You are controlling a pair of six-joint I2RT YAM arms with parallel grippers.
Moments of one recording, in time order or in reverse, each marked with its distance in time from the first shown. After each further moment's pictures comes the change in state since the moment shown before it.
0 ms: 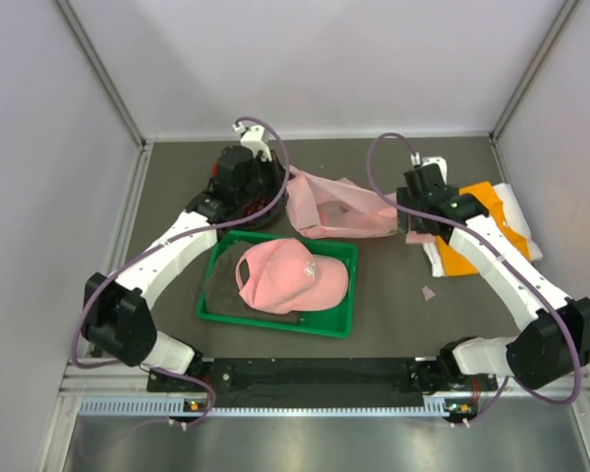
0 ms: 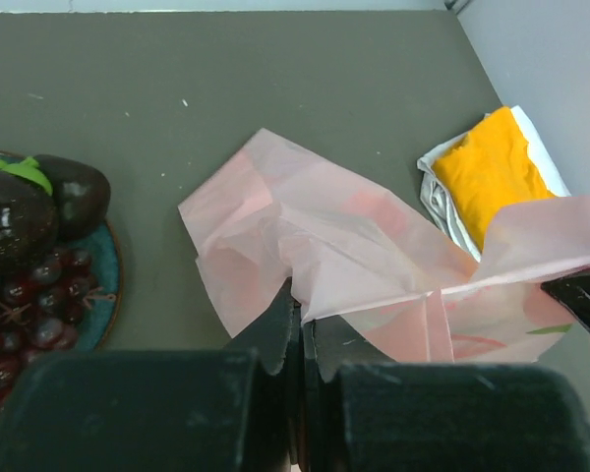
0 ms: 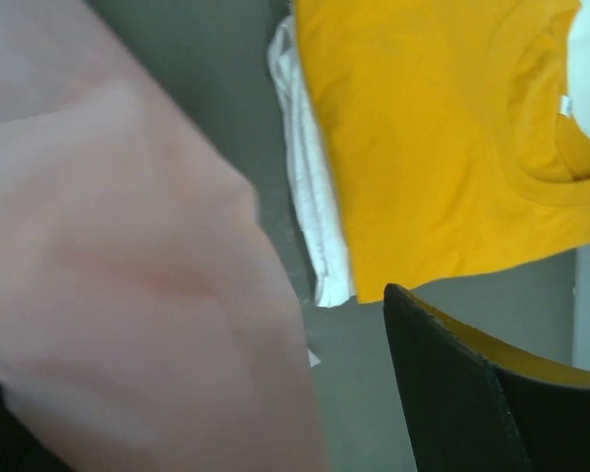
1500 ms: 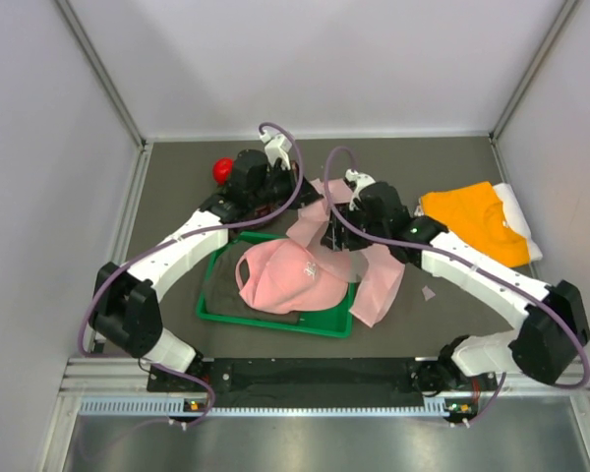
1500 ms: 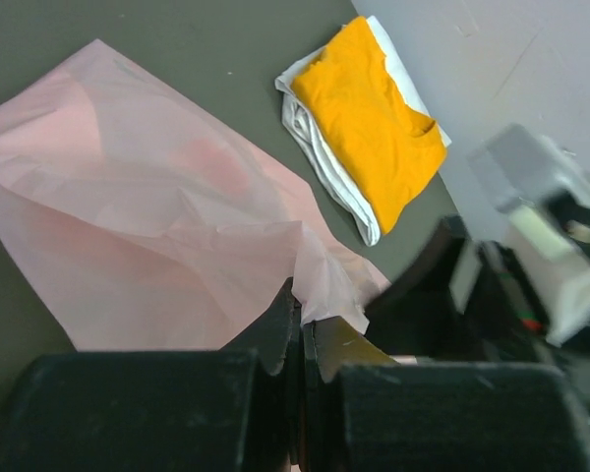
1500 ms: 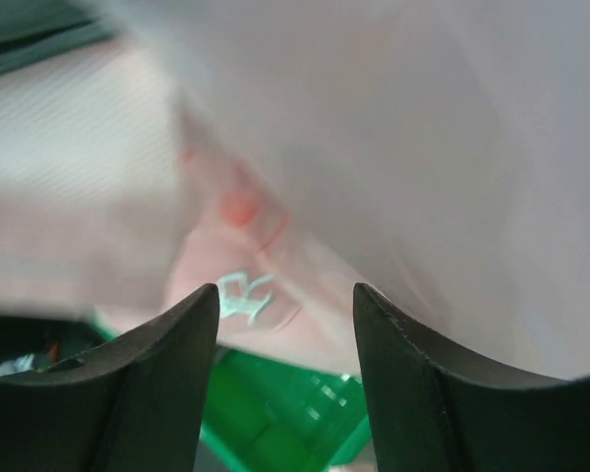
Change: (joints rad) left arm -0.056 0.050 -0.001 0.034 0.271 -0.146; right arm 0.291 0.007 -0.118 0.407 -0.600 0.225
